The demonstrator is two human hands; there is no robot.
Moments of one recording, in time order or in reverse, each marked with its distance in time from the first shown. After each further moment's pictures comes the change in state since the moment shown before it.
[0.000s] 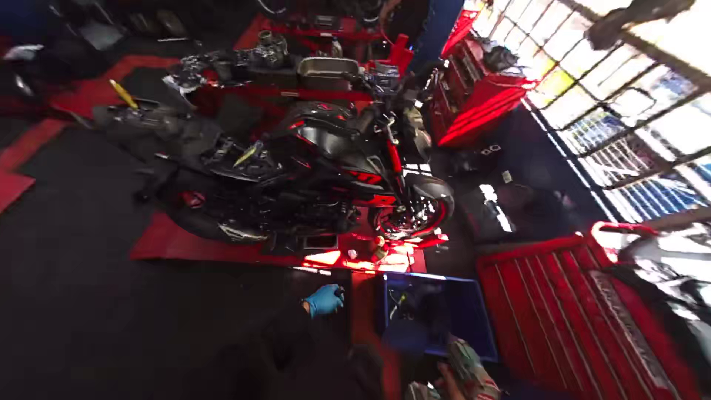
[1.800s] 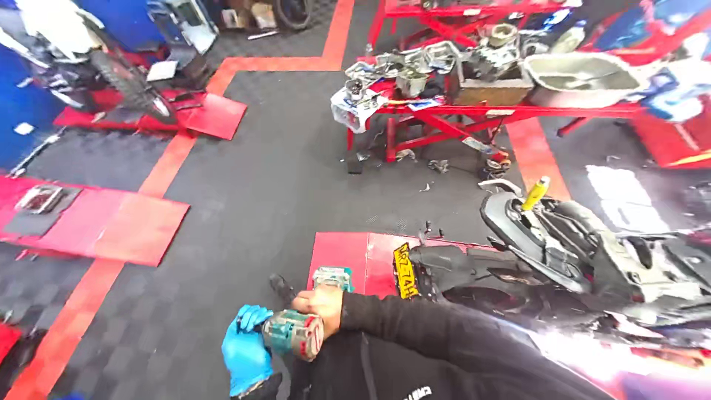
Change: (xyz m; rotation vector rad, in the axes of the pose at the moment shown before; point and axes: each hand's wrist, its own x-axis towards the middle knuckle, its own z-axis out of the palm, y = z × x) left_hand -0.532 -0.769 -1.188 -1.866 0.978 0.988; right_hand -0.826 -0.337 1.516 -0.385 -1.835 -1.373
